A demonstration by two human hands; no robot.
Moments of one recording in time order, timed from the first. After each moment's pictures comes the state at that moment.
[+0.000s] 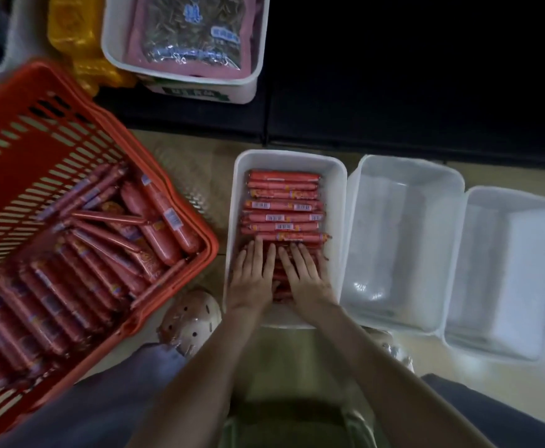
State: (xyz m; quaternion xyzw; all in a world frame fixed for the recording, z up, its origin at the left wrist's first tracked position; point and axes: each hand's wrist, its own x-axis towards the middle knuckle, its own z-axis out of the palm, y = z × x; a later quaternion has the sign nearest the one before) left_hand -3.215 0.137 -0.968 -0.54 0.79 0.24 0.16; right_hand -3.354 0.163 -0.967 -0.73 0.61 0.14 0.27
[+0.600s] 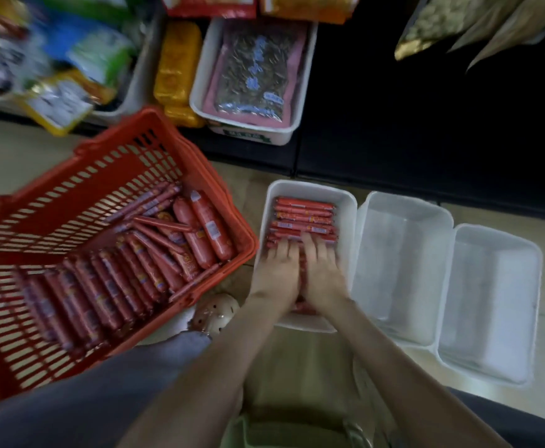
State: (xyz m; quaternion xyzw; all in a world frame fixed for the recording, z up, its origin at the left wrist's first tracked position) left_hand -3.217 0.103 -0.828 -0.58 0.78 0.22 0.07; right_hand -3.326 0.115 -0.852 -0.68 0.67 0.03 0.28
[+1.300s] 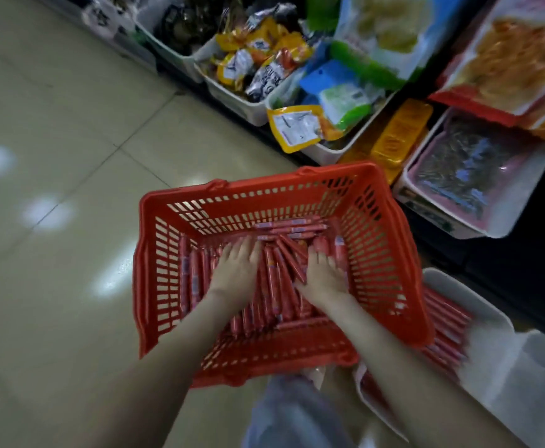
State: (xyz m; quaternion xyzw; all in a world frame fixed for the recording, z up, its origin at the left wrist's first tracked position) left_hand -2.902 0.096 -0.833 -0.74 0.62 0.18 0.18; right_hand -3.058 0.023 -0.872 -0.78 0.52 0.19 0.29
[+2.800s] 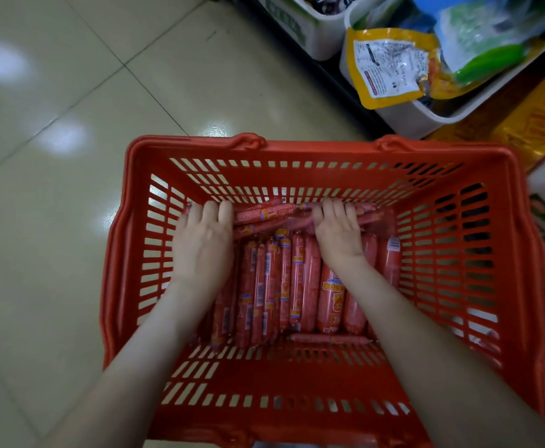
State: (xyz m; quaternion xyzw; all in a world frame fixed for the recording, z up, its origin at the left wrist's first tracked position) left_hand -2.839 0.103 -0.876 -0.86 0.51 -0.01 0.02; right_hand -2.994 -0.038 -0.983 -0.94 0.32 0.03 -0.07
